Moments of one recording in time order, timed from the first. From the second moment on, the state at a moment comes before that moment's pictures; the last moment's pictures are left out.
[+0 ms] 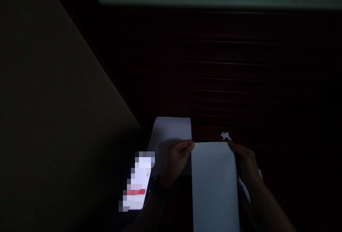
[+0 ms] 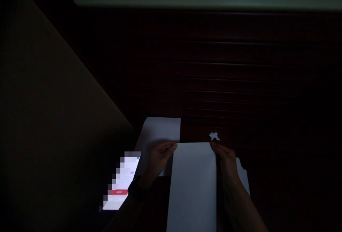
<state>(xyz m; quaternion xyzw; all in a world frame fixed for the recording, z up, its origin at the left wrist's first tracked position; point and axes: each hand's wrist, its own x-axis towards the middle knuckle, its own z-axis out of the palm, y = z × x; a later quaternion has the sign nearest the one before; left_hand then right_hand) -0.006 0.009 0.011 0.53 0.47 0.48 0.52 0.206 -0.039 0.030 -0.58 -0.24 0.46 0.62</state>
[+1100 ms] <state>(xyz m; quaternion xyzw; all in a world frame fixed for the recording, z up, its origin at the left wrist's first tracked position) -0.007 0.006 0.017 0.50 0.48 0.49 0.53 0.208 -0.042 0.025 -0.63 -0.32 0.45 0.55</state>
